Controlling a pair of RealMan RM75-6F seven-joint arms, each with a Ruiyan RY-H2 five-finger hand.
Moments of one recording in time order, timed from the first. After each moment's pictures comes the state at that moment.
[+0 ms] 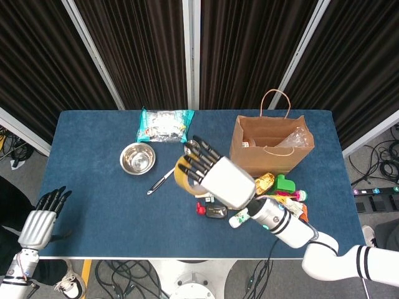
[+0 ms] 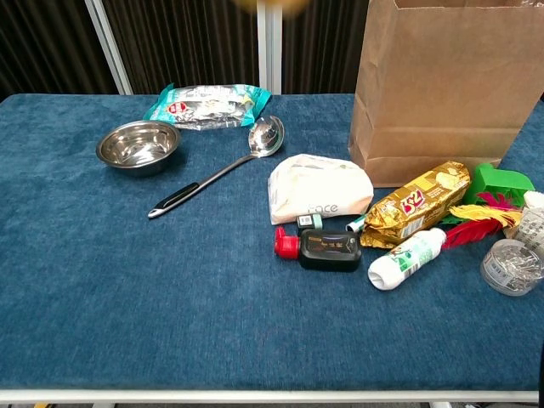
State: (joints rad) left arm -0.11 -1.38 0.04 -1.24 1.58 1.43 -0.13; right arm 0.83 -1.20 0.33 -1.90 -1.59 1.12 -0.60
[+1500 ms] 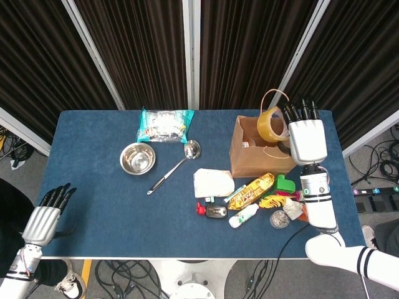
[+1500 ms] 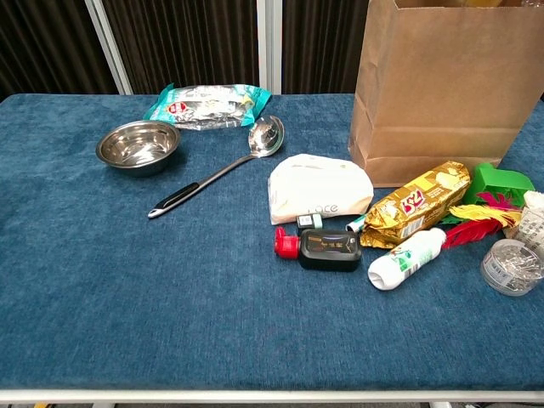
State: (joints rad) left arm -0.15 -1.37 0.04 -1.25 1.58 1.41 -0.13; right arm 0.67 -1.30 0.39 -1.68 -1.10 1.31 -0.60
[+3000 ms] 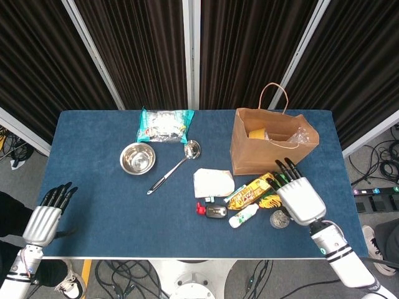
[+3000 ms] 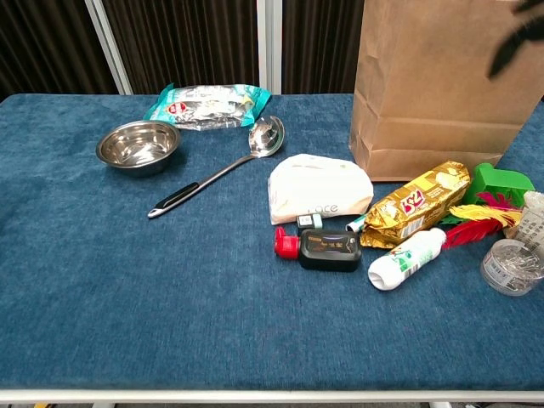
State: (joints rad) left arm -0.14 -1.34 0.04 -1.31 1.59 1.43 -0.09; right arm 0.48 -0.96 0.02 -2.06 -1.37 1.17 -0.65
